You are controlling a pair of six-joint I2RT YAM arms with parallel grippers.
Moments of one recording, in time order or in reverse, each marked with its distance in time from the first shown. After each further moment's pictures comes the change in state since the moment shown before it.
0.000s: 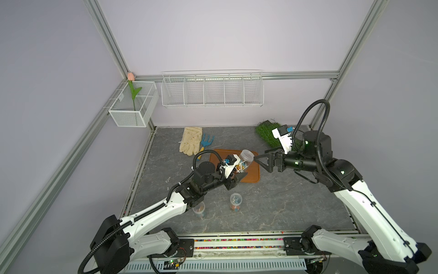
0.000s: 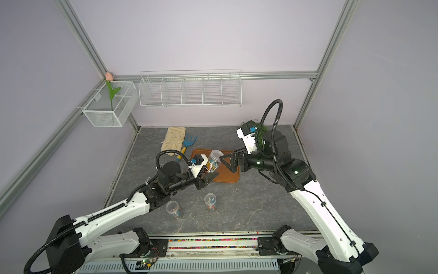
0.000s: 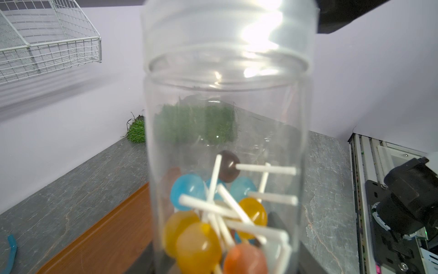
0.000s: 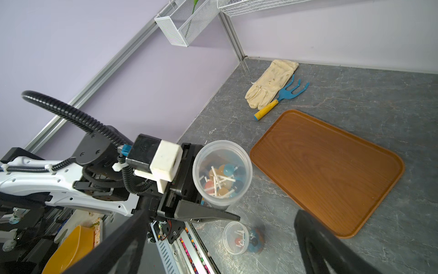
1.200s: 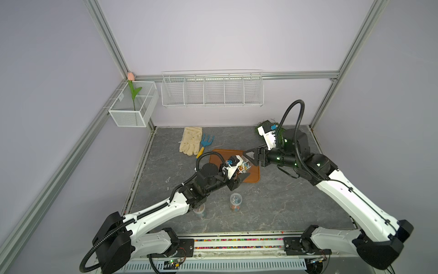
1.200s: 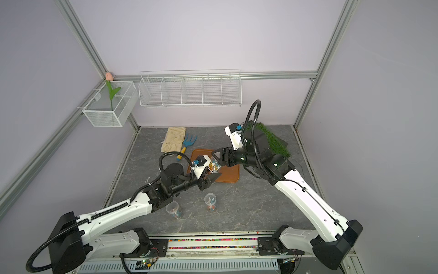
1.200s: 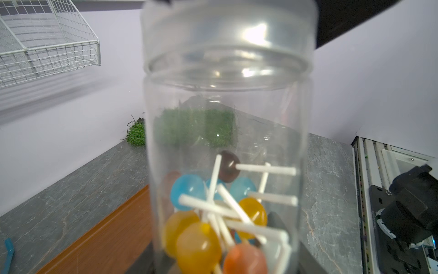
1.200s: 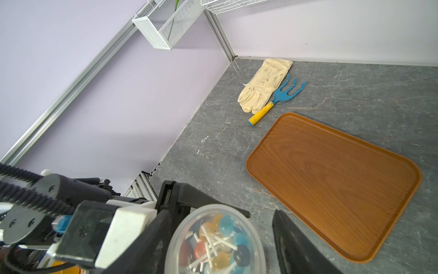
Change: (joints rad) left arm -0.045 0.027 0.000 0.049 -0.051 -0.006; right arm 0.111 0.137 -0.003 0.148 0.142 0.079
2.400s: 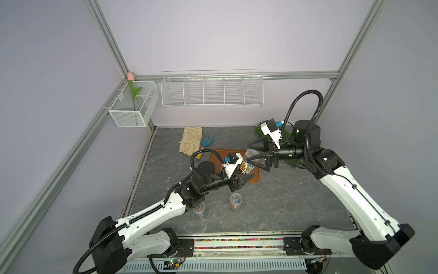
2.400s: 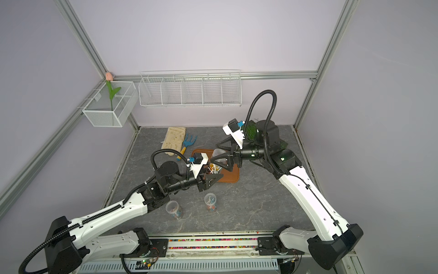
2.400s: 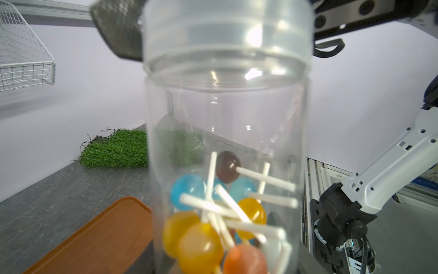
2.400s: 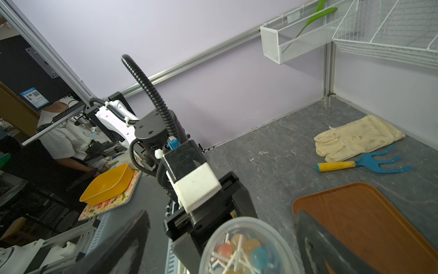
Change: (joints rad) left arm -0.011 -0.045 0.057 -0.023 0.157 -0.124; right arm -0.151 0.008 0.047 0.122 -0.621 -0.274
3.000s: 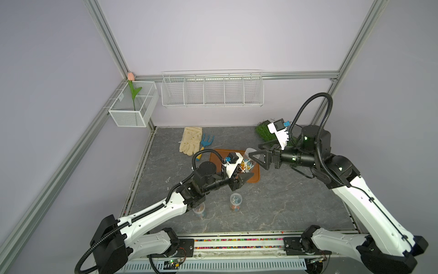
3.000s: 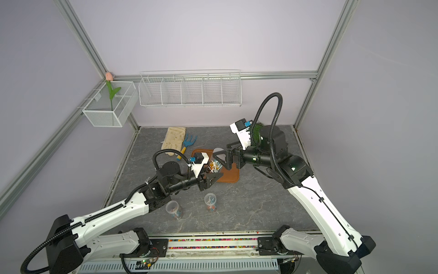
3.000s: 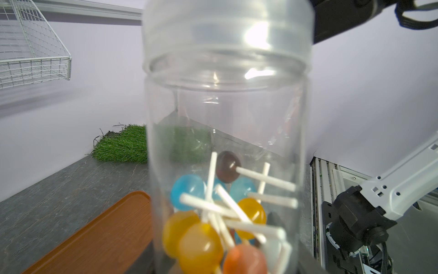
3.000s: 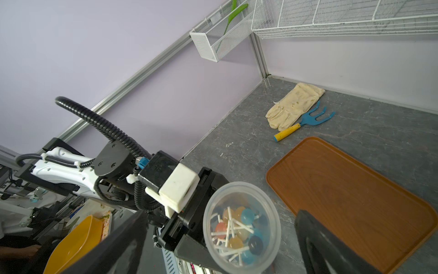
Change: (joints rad) left arm -0.003 0.015 -0.006 0.009 -0.053 0.008; right arm 0.107 -0.092 0.044 -0.217 0.459 0.165
